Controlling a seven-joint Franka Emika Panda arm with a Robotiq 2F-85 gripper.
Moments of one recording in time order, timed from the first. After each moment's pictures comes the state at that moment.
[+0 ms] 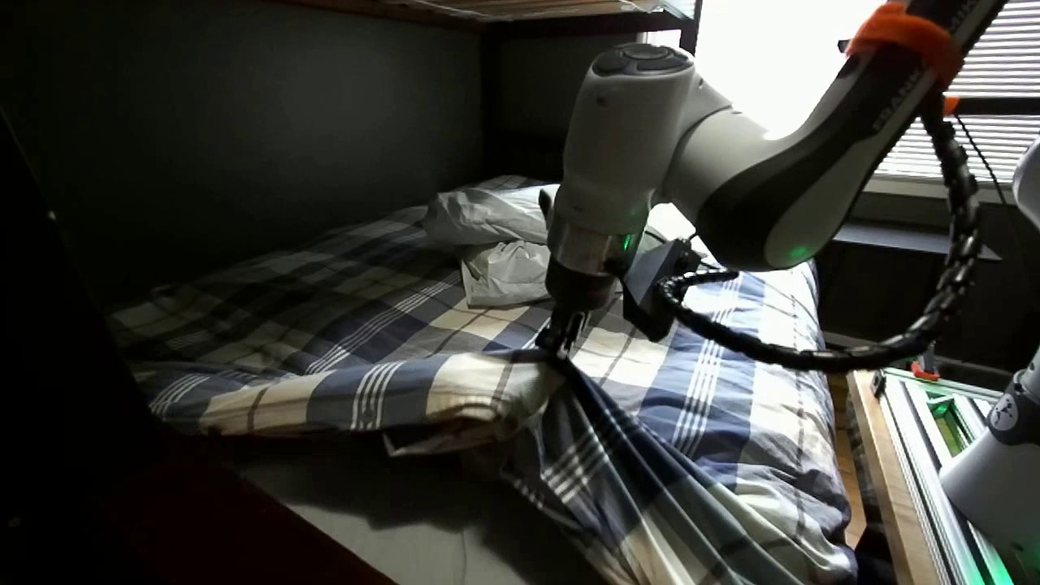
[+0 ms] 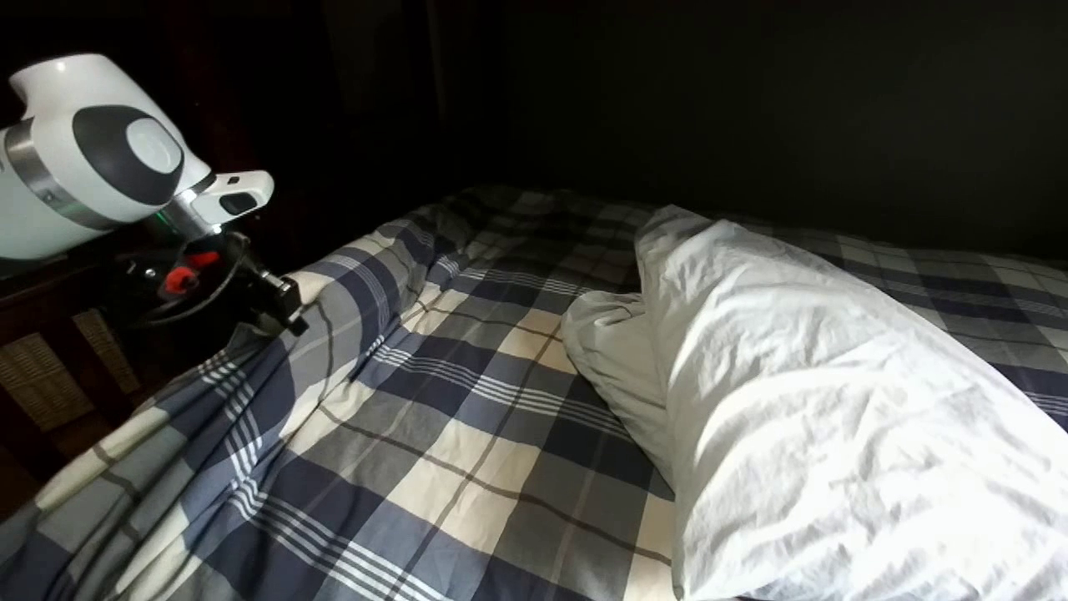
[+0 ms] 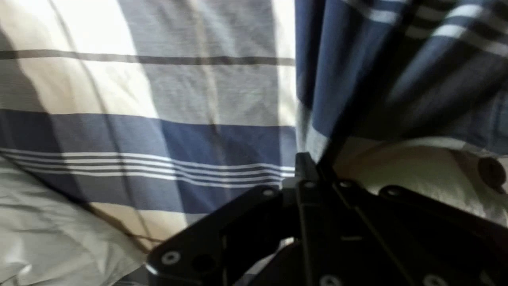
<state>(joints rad) 0.83 0.09 -0.62 -2.54 -0.61 2.78 0.78</state>
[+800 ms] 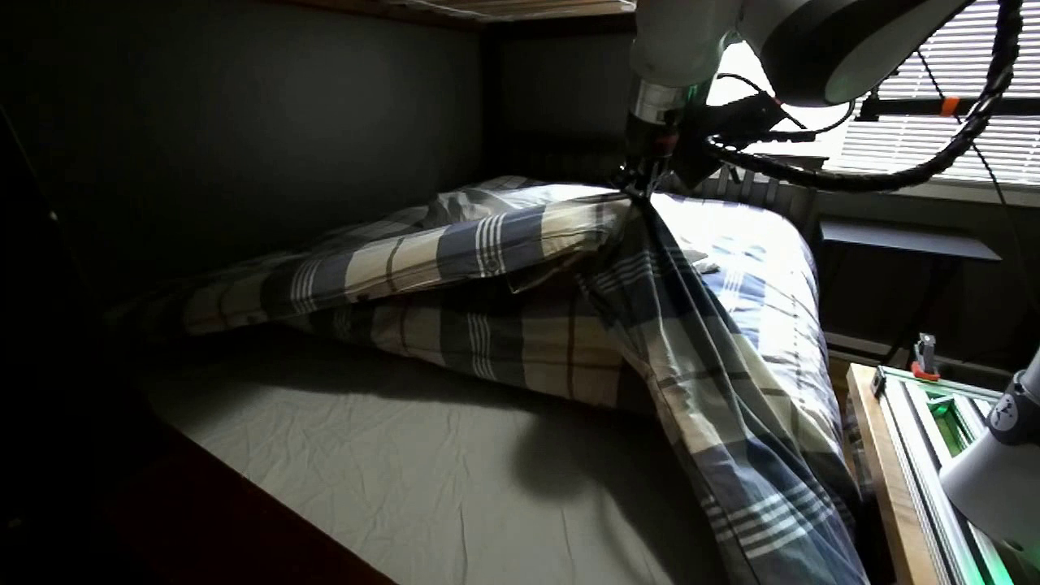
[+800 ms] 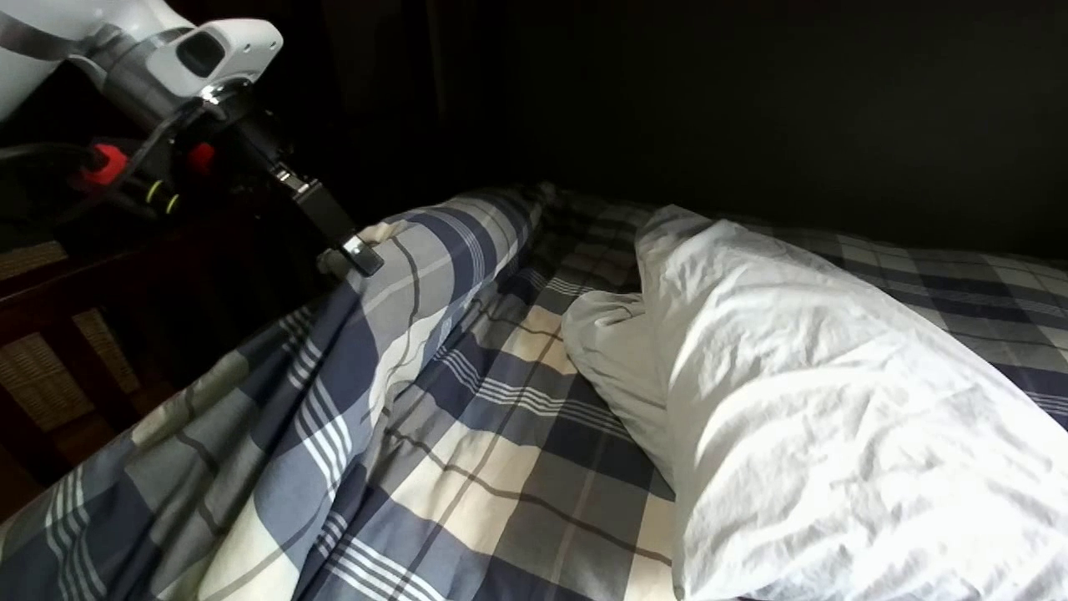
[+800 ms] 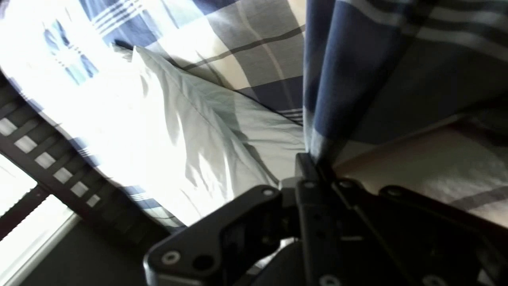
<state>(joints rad) 0.26 -0.35 -0.25 -2.57 -0.99 2.22 1.10</state>
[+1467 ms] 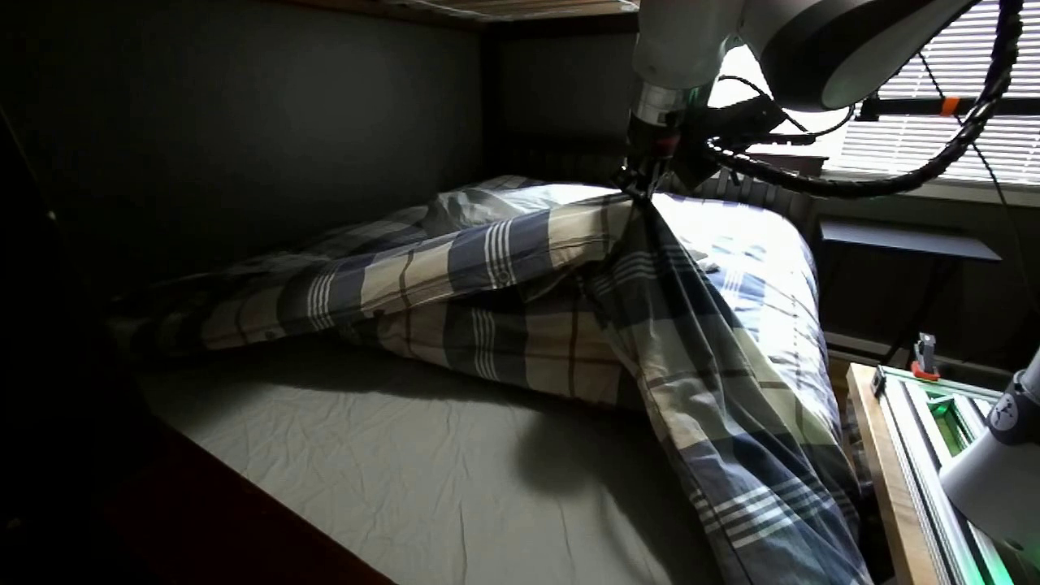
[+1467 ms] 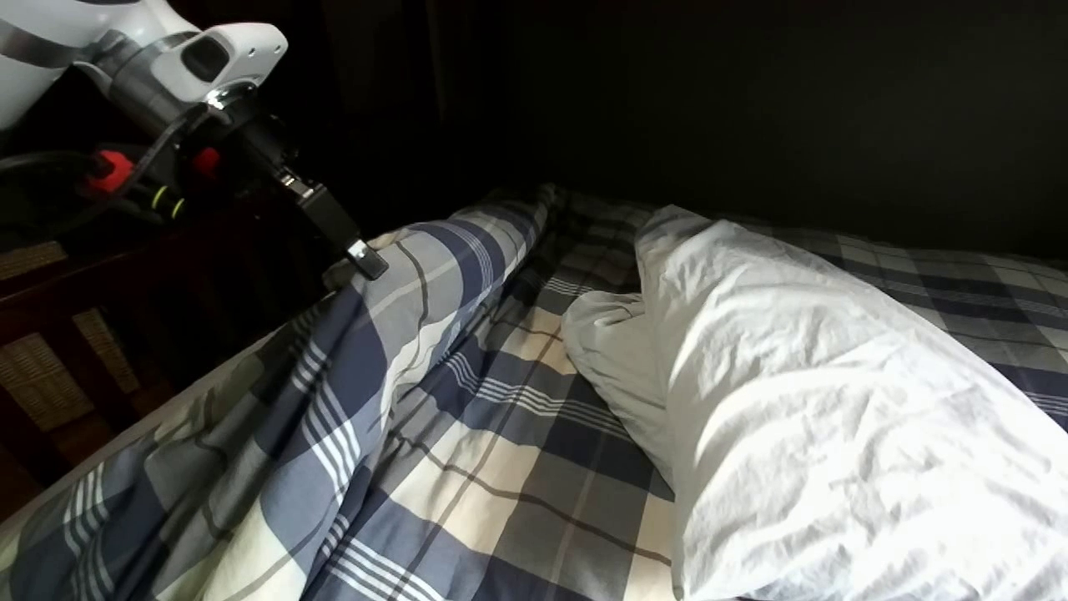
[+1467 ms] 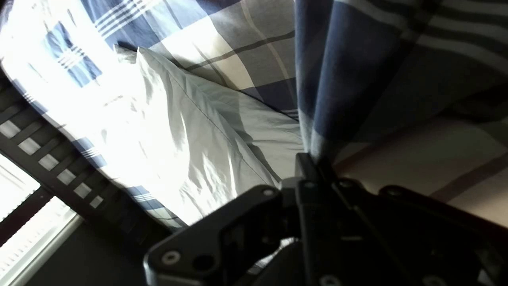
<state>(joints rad) 0.13 -0.34 -0.14 -2.58 -0.97 2.26 1.09</state>
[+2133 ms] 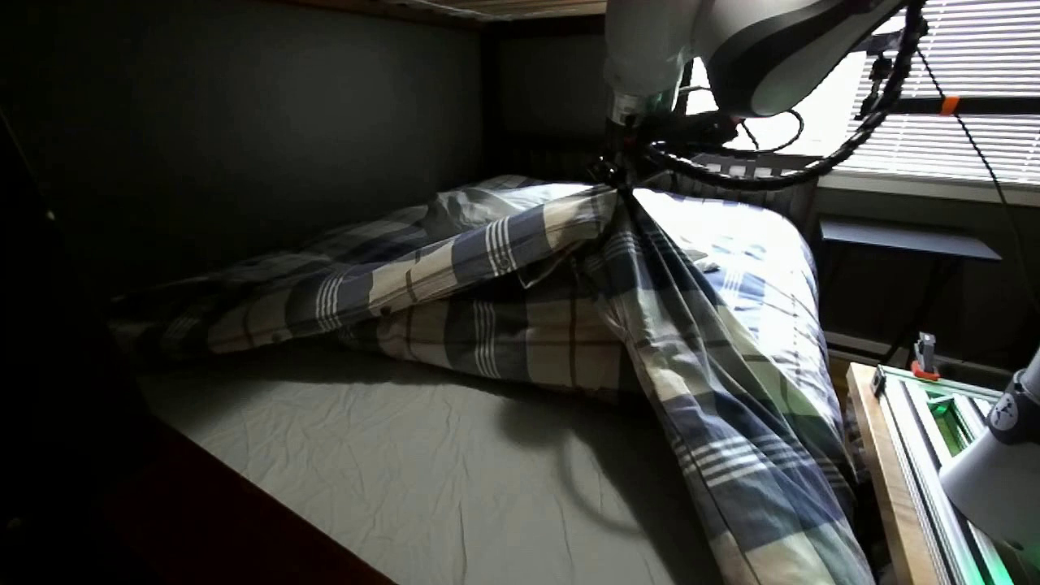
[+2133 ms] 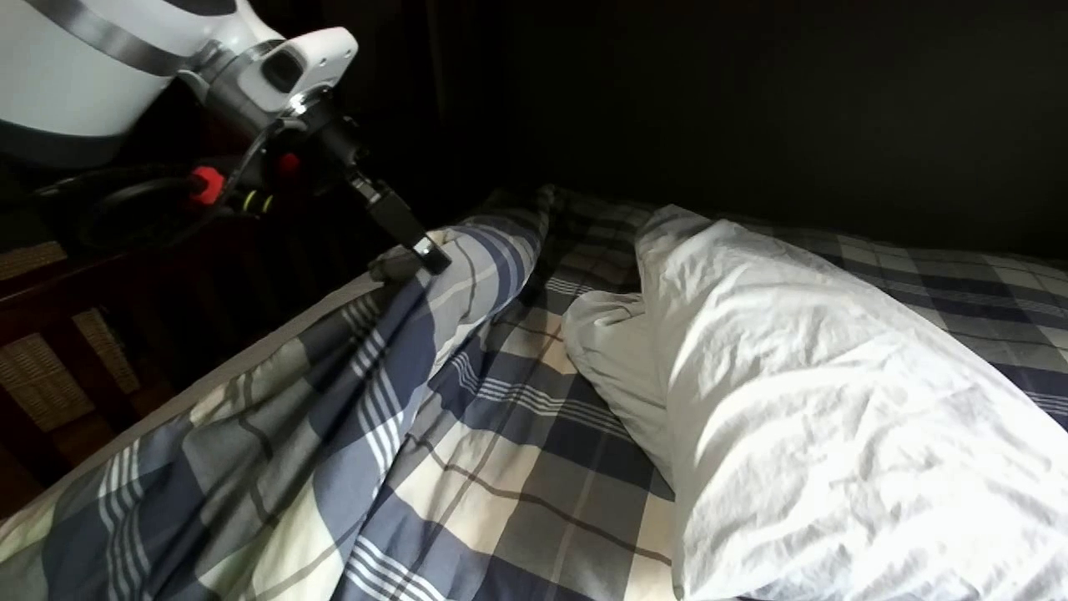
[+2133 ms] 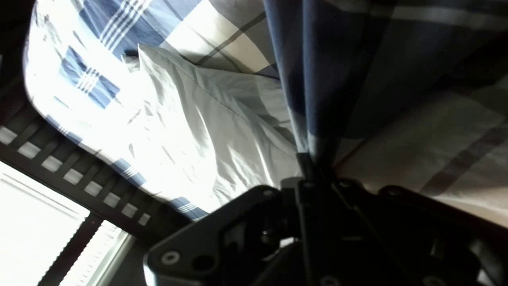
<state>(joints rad) -0.04 -0.18 -0.08 -2.44 -1.01 2.32 1.26</state>
